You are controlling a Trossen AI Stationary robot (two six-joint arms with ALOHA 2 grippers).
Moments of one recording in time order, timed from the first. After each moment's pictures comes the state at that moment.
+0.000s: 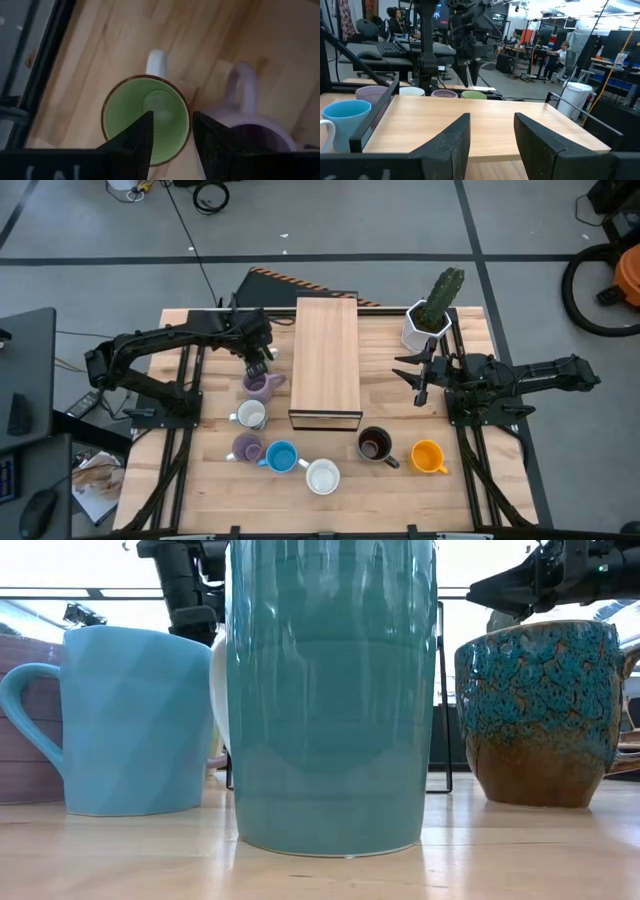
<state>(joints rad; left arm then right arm) 0.41 1.36 1.11 -0.94 -0.16 0.06 0.05 0.41 0.25 0.21 0.31 -0.18</state>
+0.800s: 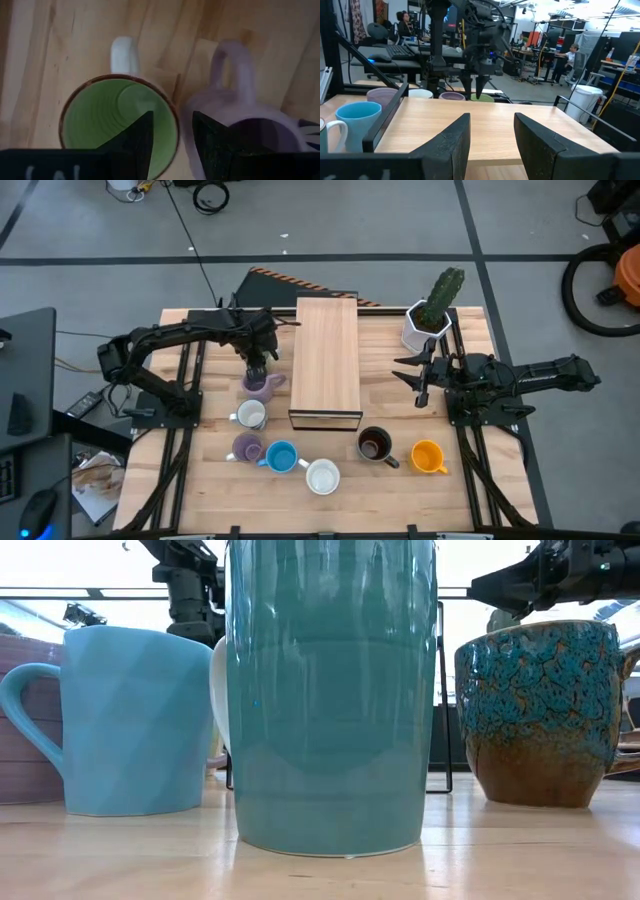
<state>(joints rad) 0.48 1.47 1.10 -0.95 0.01 0.22 0.05 0.42 0.25 0.21 0.27 -0.18</state>
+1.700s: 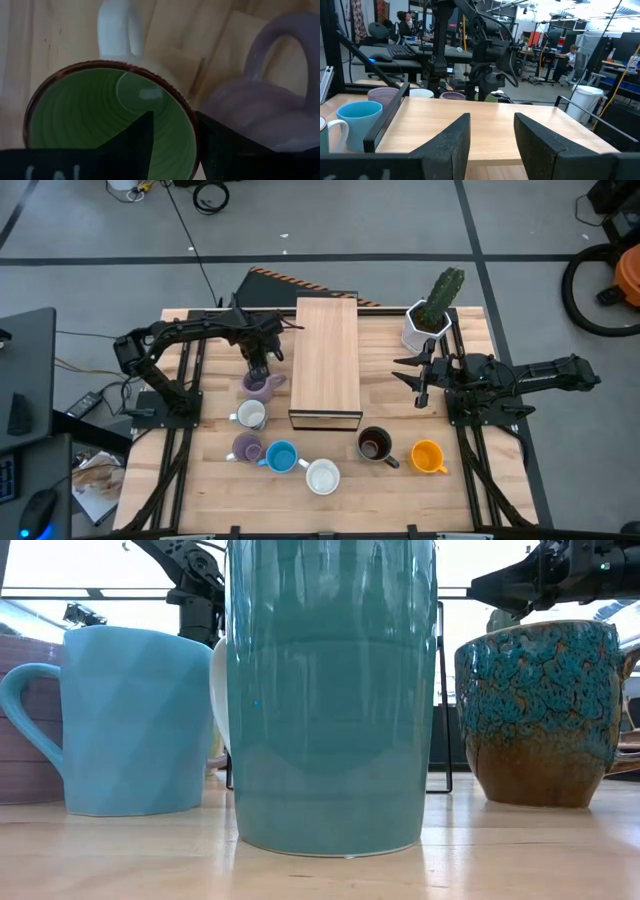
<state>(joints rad) 0.51 1.61 1.11 -0.95 -0.05 0.22 0.05 0.42 0.25 0.22 0.27 -0.18</state>
